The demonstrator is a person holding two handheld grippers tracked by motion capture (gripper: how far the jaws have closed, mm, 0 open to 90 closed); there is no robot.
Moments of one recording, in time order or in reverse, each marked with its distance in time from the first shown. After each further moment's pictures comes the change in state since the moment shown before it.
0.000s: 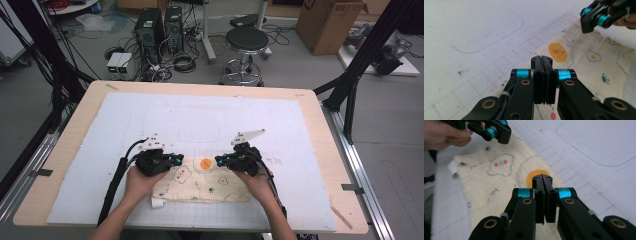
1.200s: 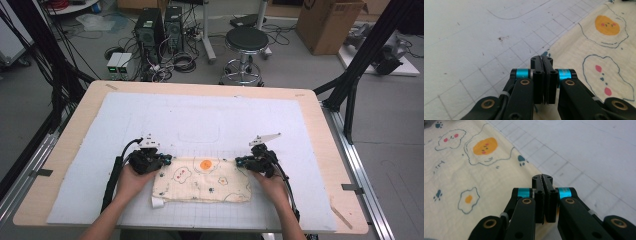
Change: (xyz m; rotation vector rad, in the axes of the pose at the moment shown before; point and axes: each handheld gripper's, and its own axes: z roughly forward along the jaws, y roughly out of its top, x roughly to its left) left arm 0.029 -0.018 -0.007 0.146 0.138 0.006; right arm -0.043 -0.044 -0.023 0.057 -0.141 0.103
